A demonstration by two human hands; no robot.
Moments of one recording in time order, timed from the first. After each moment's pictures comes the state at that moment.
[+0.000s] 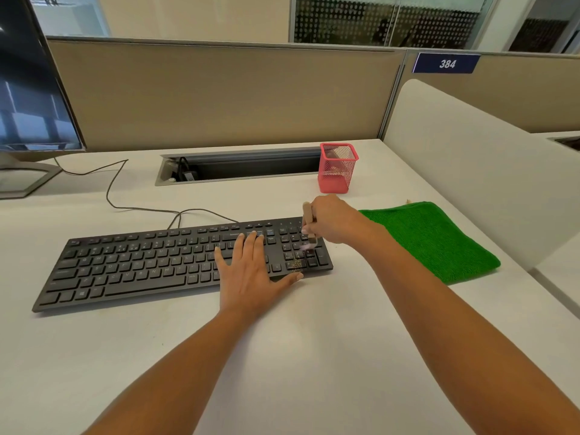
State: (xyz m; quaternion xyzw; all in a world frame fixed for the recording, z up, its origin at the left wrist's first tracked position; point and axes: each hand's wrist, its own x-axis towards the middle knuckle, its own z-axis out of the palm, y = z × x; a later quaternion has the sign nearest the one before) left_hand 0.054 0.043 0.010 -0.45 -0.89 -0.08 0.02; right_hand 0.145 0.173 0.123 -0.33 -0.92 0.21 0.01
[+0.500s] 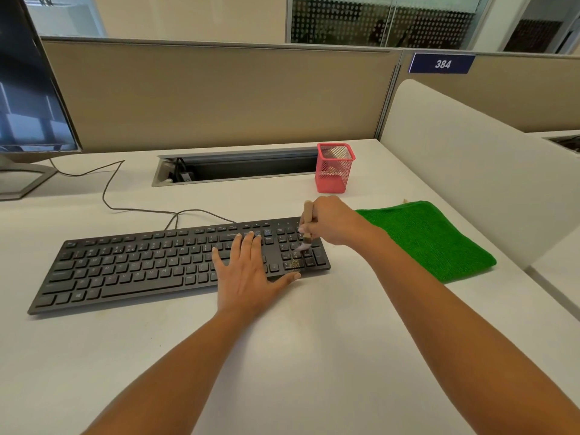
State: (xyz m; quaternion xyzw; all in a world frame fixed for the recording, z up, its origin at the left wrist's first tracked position) left_hand 0.056 0.043 0.011 -0.45 -0.89 -0.09 0.02; right_hand 0.150 0.170 0.124 -0.34 -0.91 0.25 0.04
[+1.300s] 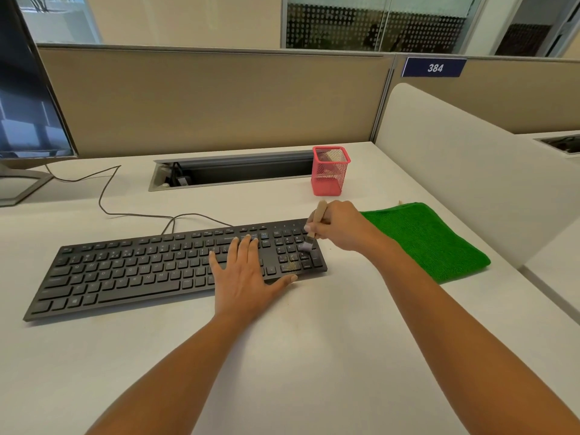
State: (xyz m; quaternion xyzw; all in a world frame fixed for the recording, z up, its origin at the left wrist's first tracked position) left_hand 0.054 0.044 0.010 -0.45 -0.89 -0.09 0.02; right_hand 0.170 0.178 0.119 -0.37 -0.87 0.31 0.10
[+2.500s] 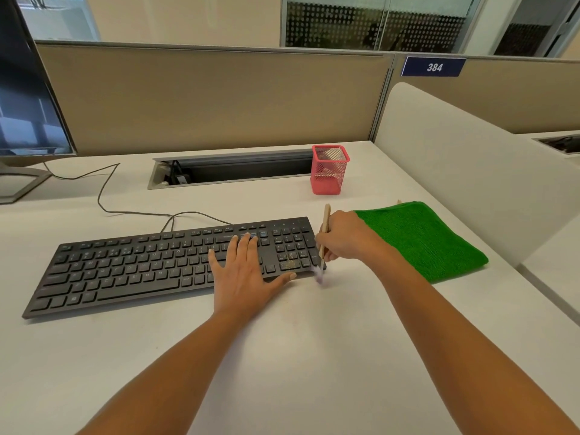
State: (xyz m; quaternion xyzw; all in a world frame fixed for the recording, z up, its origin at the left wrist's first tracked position) left_hand 0.053 0.044 0.008 -0.45 -0.89 -0.09 0.02; right_hand 0.174 0.174 0.107 -0.44 -0.85 0.28 0.05
